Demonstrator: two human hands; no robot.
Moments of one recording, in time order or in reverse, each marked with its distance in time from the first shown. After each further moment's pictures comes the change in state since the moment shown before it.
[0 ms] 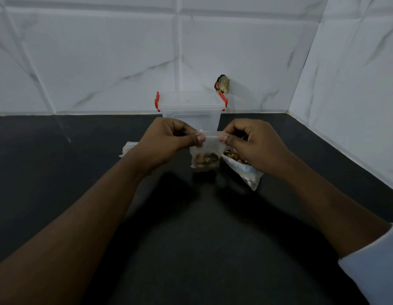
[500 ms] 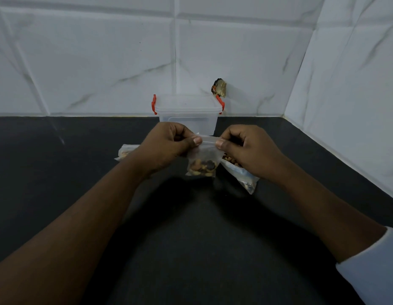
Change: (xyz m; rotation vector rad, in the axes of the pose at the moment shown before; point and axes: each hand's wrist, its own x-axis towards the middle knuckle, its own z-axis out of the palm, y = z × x) left_hand 0.006 -0.005 0.004 -0.042 -0.039 -0.060; right_hand -0.002 0.000 0.002 0.028 -0.048 0.045
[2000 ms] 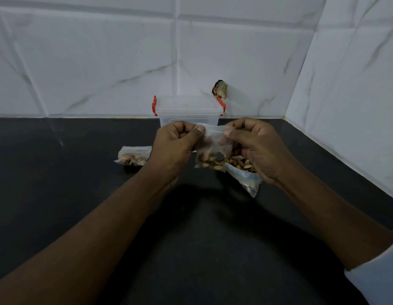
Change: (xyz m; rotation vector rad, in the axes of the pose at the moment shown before) left_hand -0.002 0.005 0.034 -0.416 0.251 0.016; right_hand 0.002 -0.008 0.001 0.696 0.091 0.258
